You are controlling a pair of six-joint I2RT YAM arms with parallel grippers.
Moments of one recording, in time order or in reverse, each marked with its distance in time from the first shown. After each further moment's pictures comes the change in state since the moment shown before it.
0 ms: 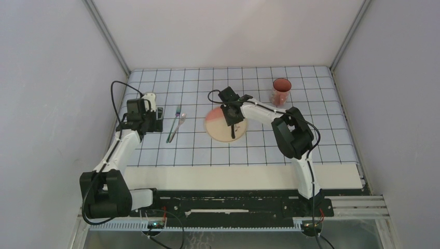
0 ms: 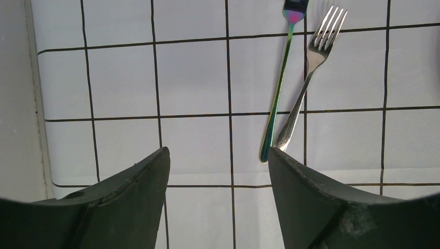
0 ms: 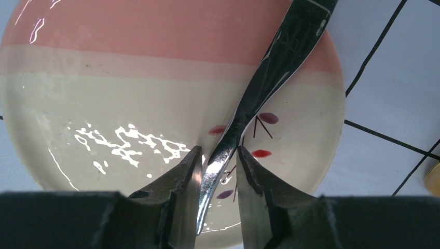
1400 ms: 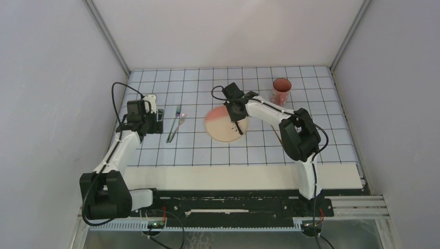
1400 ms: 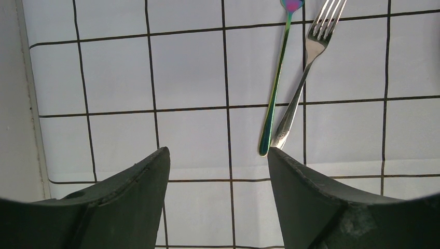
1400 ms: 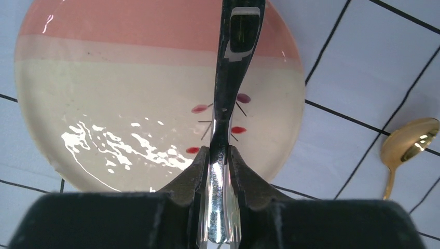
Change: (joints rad) left arm 0.000 -0.012 -0.013 -0.016 0.005 0.008; right arm -0.024 -0.075 -0.017 -0.032 0.006 -0.027
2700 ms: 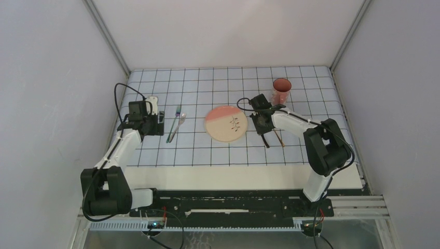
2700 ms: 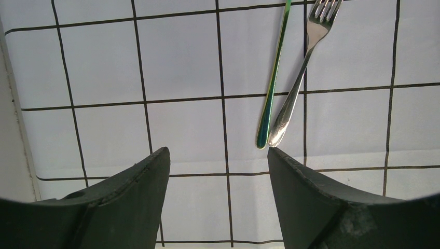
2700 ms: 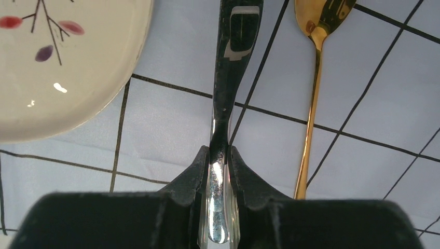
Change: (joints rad) left arm 0.000 0.035 0.000 -0.026 0.014 0.000; right arm -0.141 -0.331 -0.485 0.061 0.001 -0.093
